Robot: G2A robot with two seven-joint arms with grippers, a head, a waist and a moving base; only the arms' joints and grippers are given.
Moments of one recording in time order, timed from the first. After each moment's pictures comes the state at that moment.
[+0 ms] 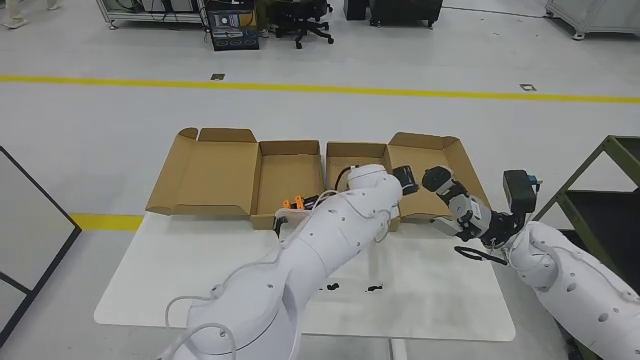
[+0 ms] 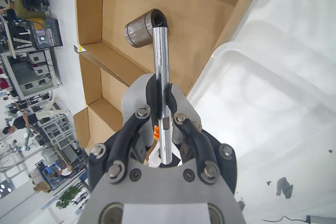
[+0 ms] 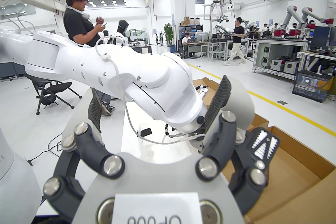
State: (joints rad) left arm 0.21 -2.00 -0.28 -0.25 1.17 -0.36 -0.83; right arm -0.87 -0.66 0.77 -1.41 -0.55 -1.01 -0.51
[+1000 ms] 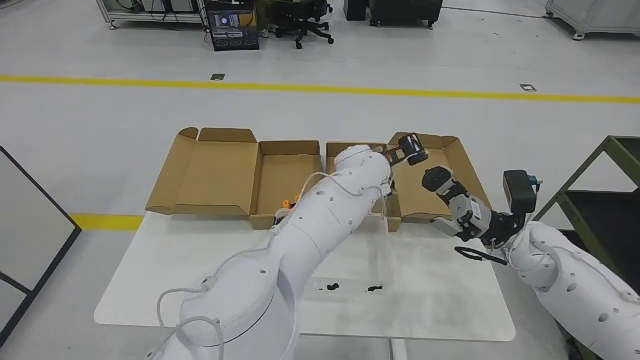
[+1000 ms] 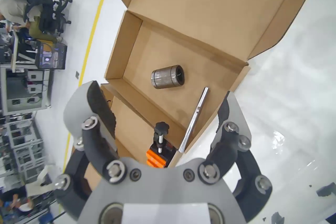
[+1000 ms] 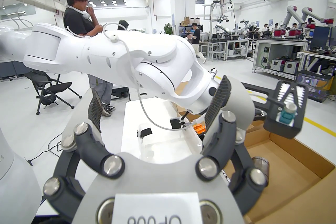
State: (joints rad) left arm 0.13 -1.98 -0.38 -0.17 1.10 -0.36 -0.49; right arm -0.87 -0.66 0.77 -1.41 -0.55 -1.01 -0.51
